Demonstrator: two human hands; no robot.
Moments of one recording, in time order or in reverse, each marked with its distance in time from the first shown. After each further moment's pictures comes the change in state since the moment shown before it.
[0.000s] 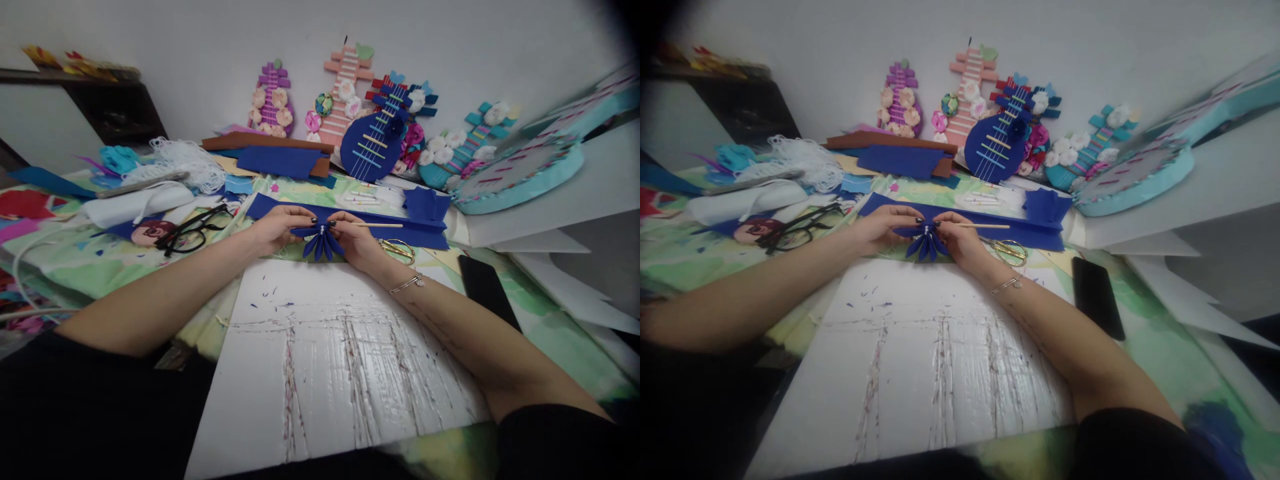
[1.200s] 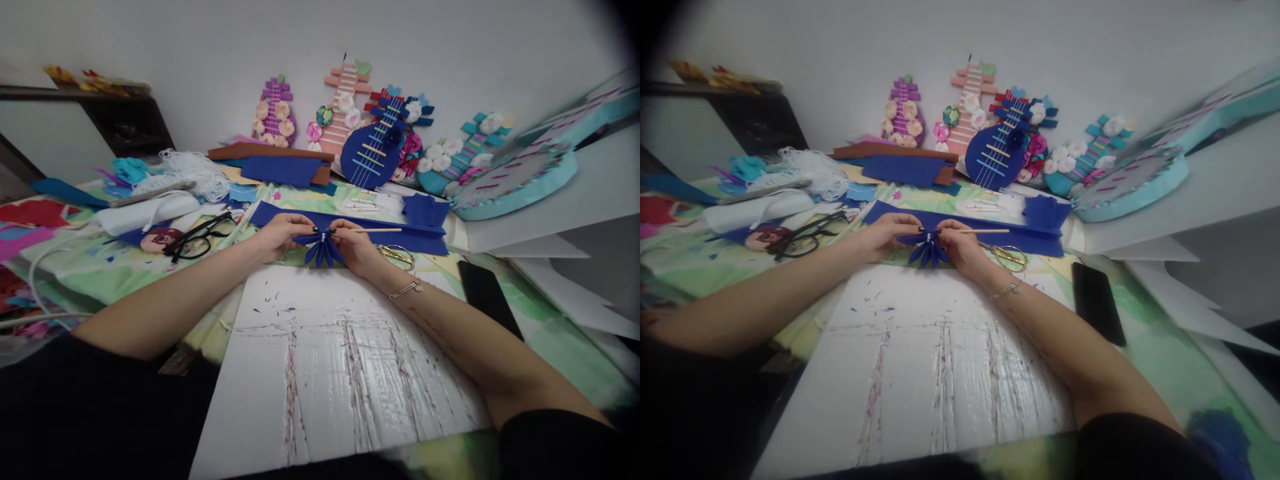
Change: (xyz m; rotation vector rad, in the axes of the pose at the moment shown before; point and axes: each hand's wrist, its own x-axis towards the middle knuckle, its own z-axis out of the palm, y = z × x) left_hand -0.004 0.003 0.005 0.020 0.041 0.006; right_hand 0.001 0.001 0.000 0.061 -0.023 -0.001
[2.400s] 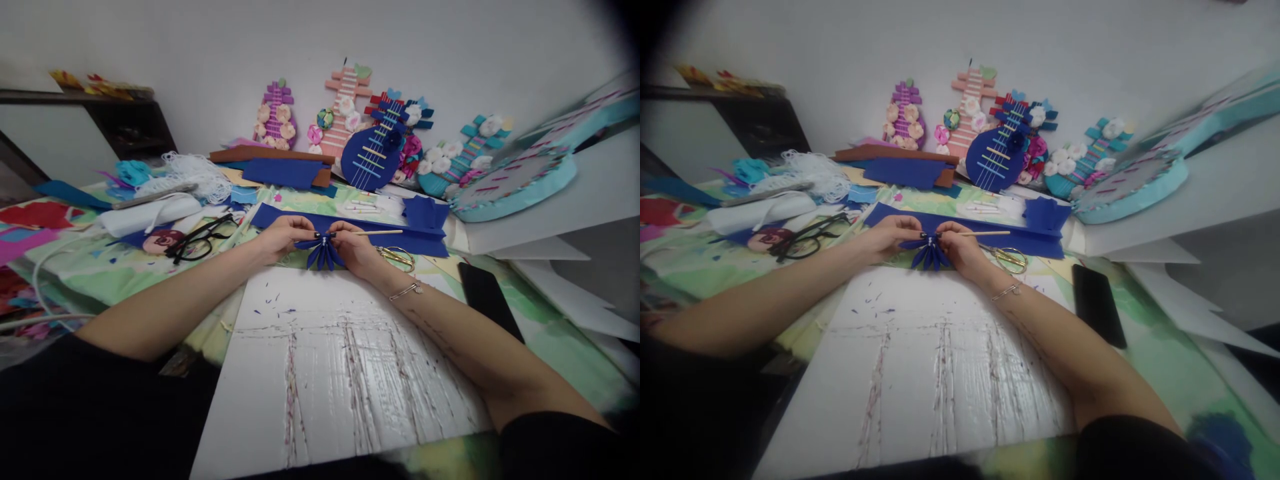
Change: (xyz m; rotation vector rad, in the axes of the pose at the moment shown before) left_hand 0.002 -0.004 -0.001 0.011 -0.028 0.022; right_hand 0.000 0.001 0.000 -0.022 -0.002 -0.007
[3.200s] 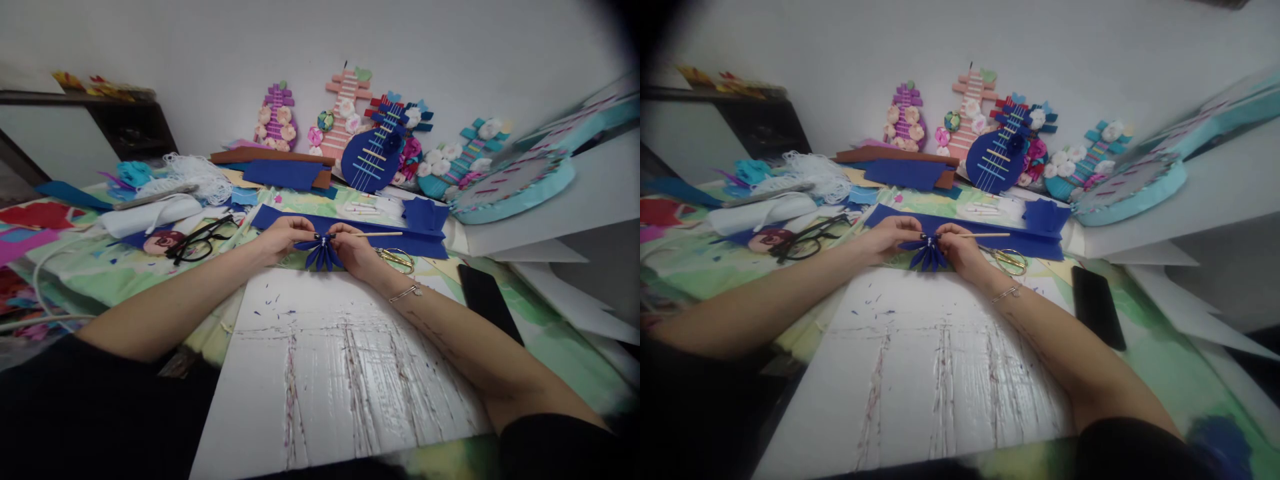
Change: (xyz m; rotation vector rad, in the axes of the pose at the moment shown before) left_hand -0.001 0.001 -0.001 0.000 -0.017 0.005; right_hand 0.000 -0.001 0.002 0.001 0.004 0.016
